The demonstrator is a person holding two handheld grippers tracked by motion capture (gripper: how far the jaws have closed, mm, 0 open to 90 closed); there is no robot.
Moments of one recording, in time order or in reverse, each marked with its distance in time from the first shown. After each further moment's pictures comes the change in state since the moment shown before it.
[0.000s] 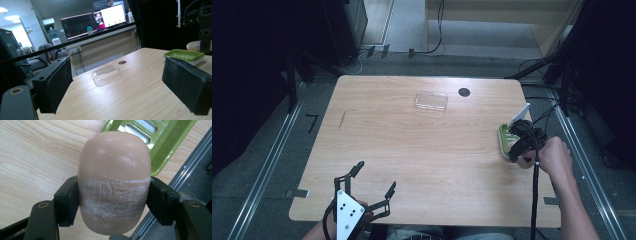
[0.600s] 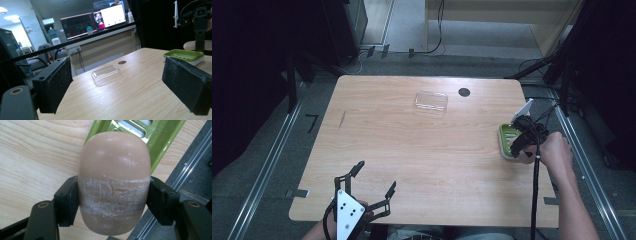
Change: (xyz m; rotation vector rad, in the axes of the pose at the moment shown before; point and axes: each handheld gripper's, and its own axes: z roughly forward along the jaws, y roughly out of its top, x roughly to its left) left arm 0.000 0.000 0.001 0.000 -0.001 -0.001; right arm -0.016 0.011 0.004 0.010 0.006 0.046
